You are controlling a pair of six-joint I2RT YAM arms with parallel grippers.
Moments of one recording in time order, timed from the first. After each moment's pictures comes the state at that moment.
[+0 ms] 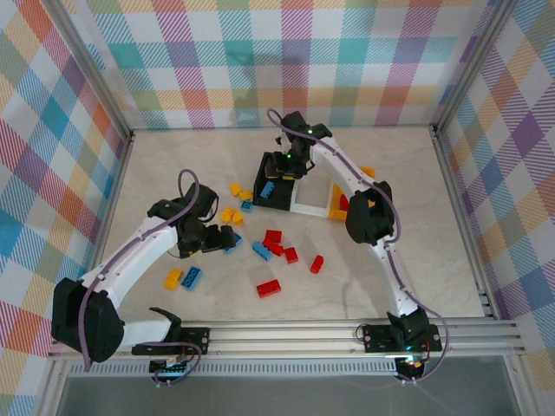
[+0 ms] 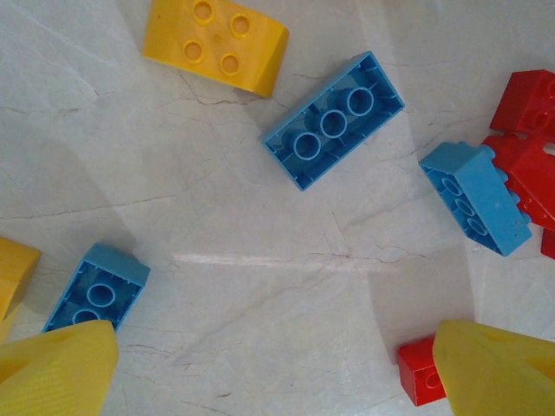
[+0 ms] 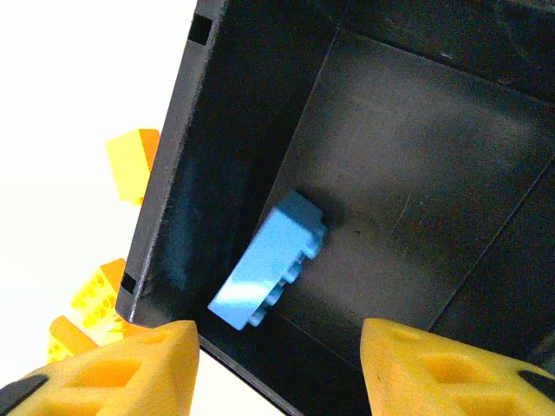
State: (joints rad) left arm -0.40 1.27 0.98 -1.04 0.05 -0.58; right arm 0.53 2.48 2.44 -1.10 -0.33 0.39
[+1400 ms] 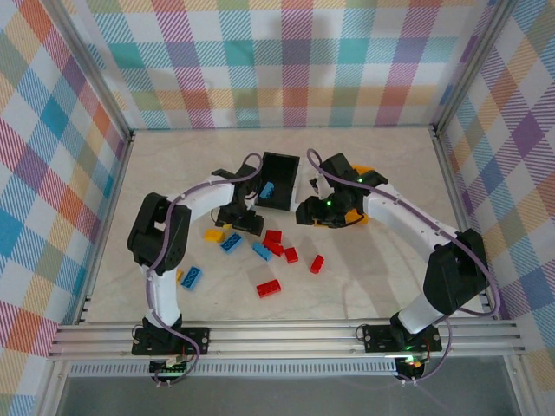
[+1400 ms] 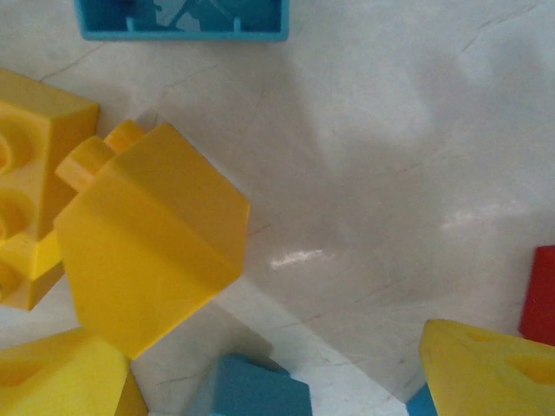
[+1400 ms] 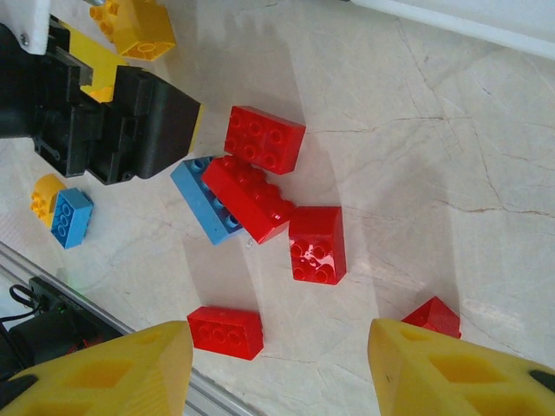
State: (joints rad) left arm -0.47 1.97 1.39 -0.95 0.00 -0.20; right arm 0.56 1.56 1.28 -0.87 -0.40 0.49
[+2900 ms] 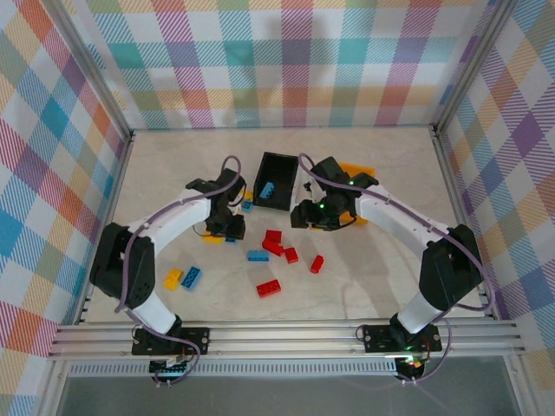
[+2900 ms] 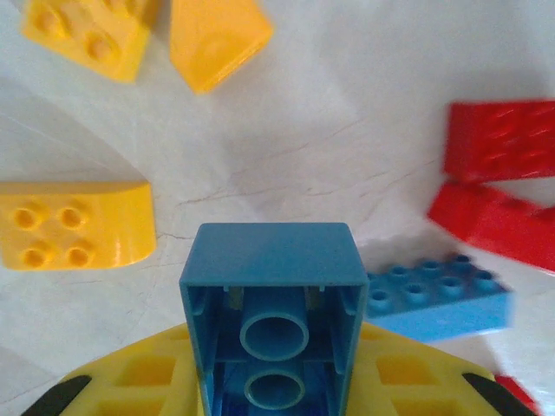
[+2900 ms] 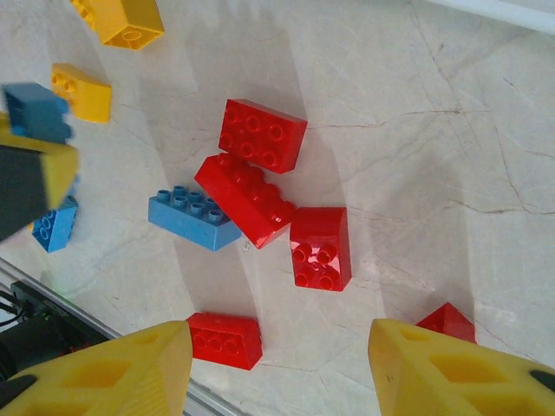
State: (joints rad) left arm -0.47 1.61 1.22 -0.97 0.04 -0.32; right arm 0.60 1.58 1.27 -0.85 -0.36 0.52
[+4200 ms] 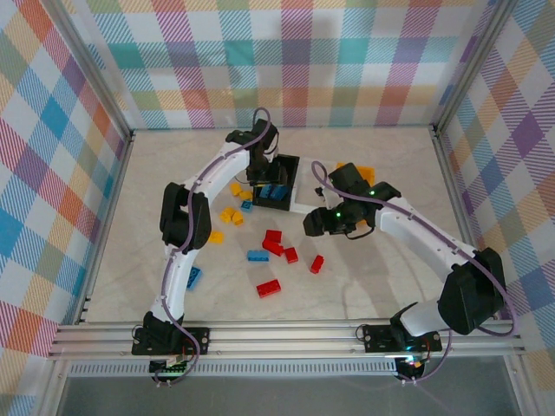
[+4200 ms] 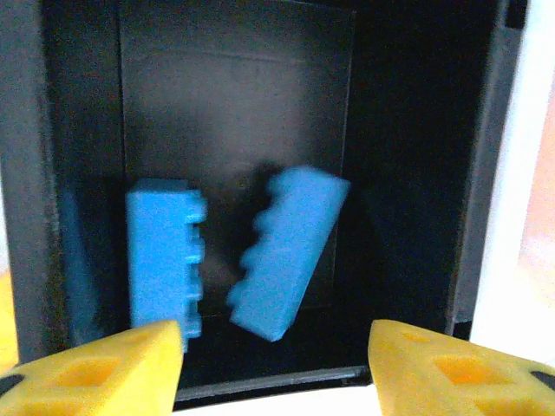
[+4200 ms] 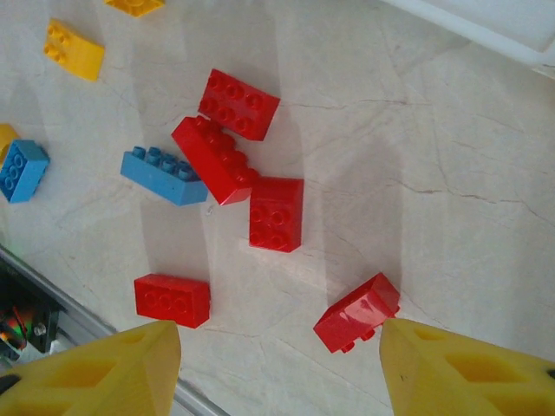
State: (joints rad) left arm -0.47 2.30 2.14 -1.06 0.16 -0.37; right arm 0.57 1.42 1.16 -0.87 -0.35 0.32
